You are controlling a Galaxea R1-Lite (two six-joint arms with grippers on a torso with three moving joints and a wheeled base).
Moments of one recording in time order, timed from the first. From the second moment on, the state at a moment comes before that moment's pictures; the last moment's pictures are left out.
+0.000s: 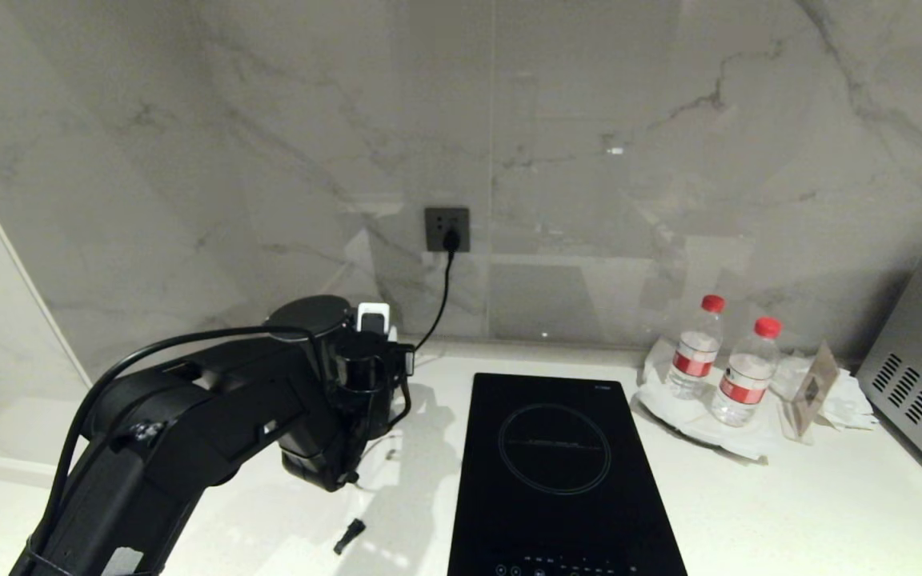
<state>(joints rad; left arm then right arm) -0.43 2.54 -1.20 -1.34 0.50 0.07 0.00 0.00 0.00 0.00 0.00 -0.01</state>
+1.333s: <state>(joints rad) -0.45 2.52 -0.99 -1.48 0.50 0.07 0.00 0.00 0.00 0.00 0.00 -0.01</state>
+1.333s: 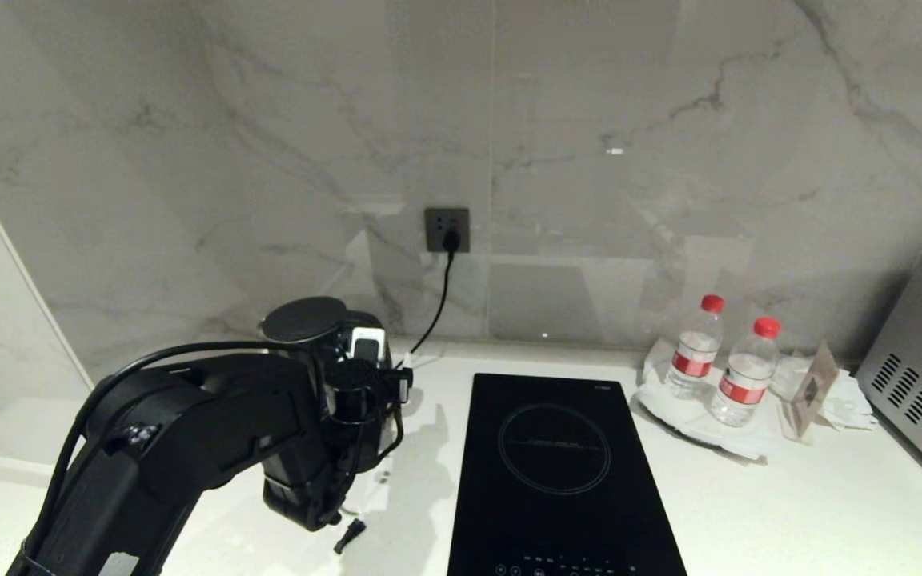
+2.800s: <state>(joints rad) -0.61 2.54 -0.76 -1.52 0.49 -0.01 0.00 0.00 0.00 0.00 0.00 -0.01</state>
